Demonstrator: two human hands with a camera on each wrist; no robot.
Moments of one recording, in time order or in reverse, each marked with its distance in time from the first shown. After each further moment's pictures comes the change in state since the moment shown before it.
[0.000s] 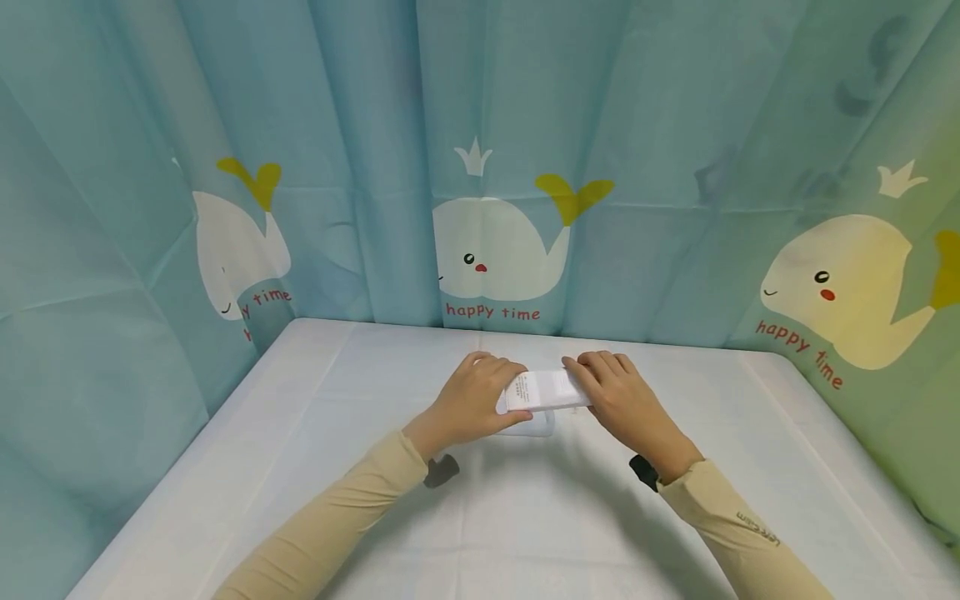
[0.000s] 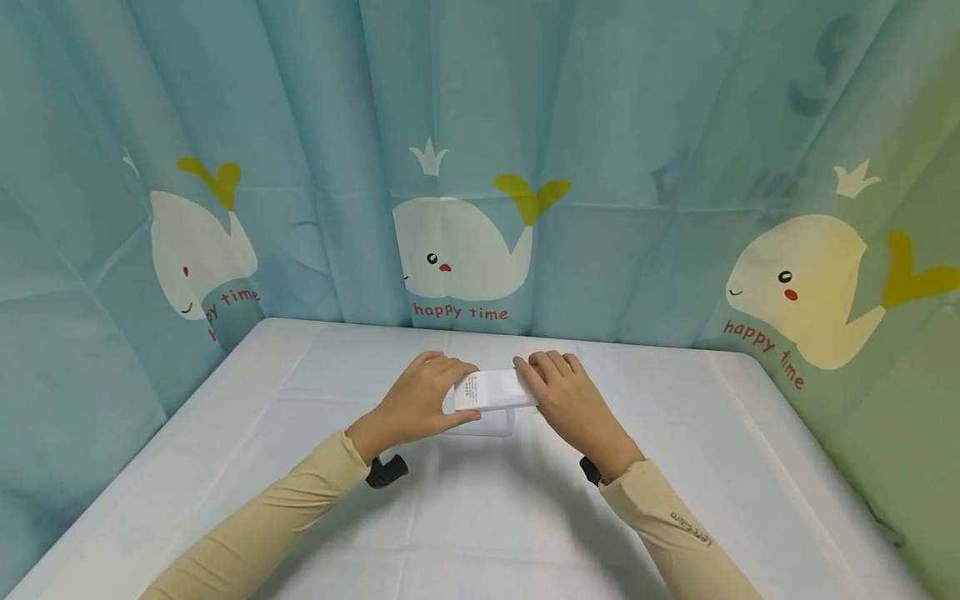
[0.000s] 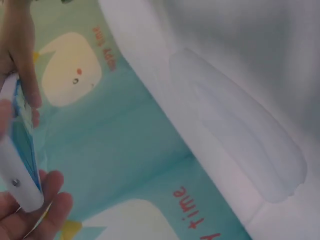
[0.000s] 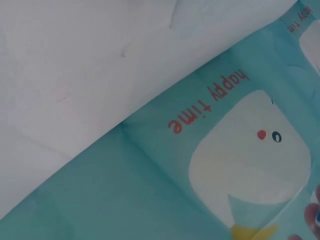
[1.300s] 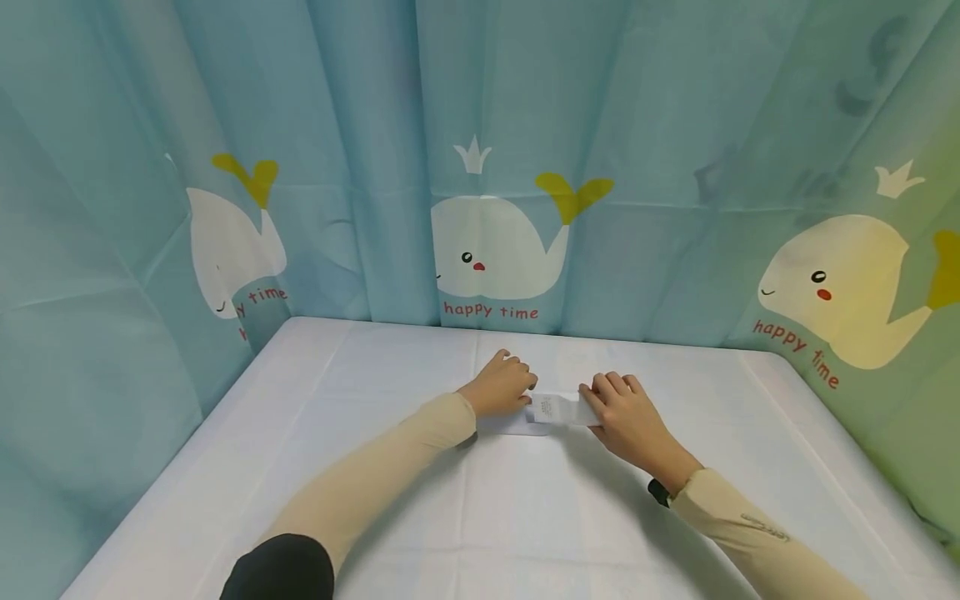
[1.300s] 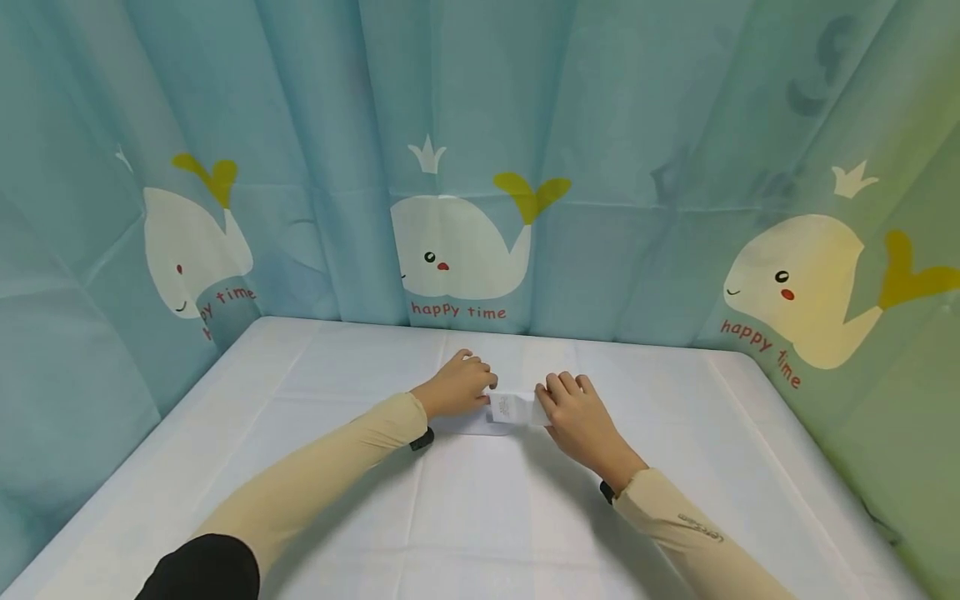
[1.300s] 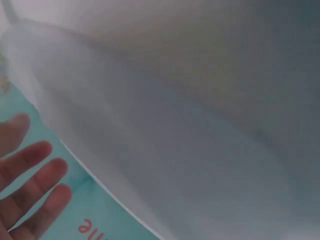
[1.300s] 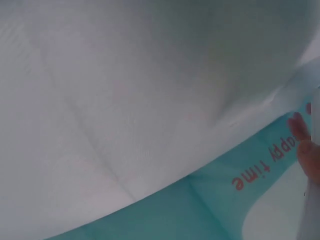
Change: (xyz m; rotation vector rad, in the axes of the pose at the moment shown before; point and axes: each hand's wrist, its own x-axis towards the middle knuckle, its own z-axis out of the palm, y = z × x) left_hand 0.050 -0.028 0.082 0.197 -0.434 0.047; right_hand -0.039 0.008 0.027 -0.149 -0.085 -0.027
